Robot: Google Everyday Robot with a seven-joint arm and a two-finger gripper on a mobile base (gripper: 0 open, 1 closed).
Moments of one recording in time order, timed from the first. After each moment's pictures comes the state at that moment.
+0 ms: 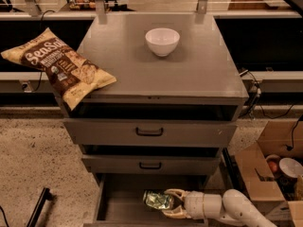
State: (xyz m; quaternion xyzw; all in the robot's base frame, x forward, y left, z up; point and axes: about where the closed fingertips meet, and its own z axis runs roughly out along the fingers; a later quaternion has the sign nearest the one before) arm 0.432 -0.080 0.367 -0.54 0.63 0.32 0.46
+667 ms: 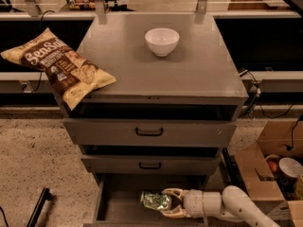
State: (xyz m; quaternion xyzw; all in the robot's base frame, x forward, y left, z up) arm 0.429 -0.071 0.378 -0.56 0.60 0.33 0.46
